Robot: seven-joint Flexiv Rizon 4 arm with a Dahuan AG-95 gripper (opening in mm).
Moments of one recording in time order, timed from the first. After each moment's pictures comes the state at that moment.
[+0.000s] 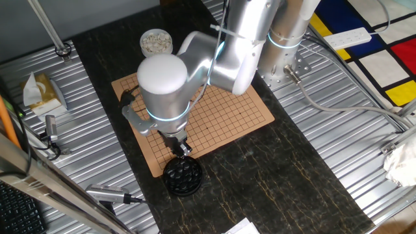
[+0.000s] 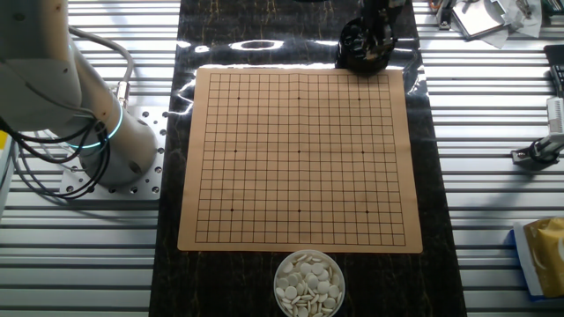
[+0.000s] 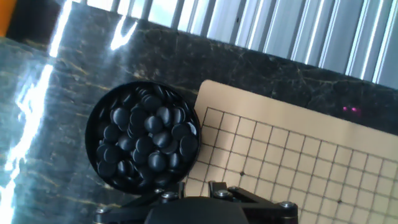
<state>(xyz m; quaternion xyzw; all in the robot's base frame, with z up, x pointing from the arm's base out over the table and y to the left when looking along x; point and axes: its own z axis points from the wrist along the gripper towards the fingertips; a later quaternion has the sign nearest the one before) 0.544 0.206 0.094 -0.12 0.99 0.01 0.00</state>
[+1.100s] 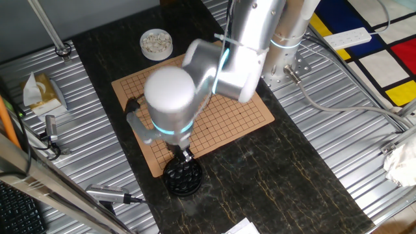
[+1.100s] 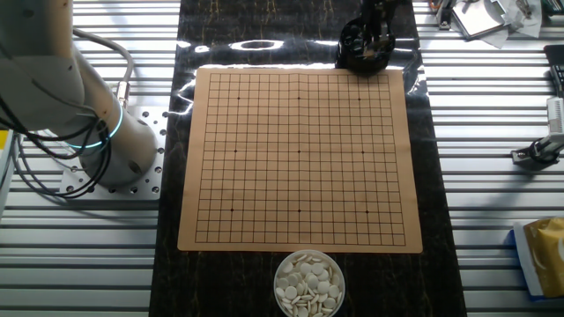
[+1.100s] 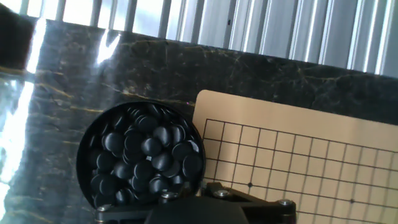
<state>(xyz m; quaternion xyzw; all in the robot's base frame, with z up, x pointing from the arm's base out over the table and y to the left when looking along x) 0.544 0.214 0.087 -0.10 0.99 -0.05 -0.01</state>
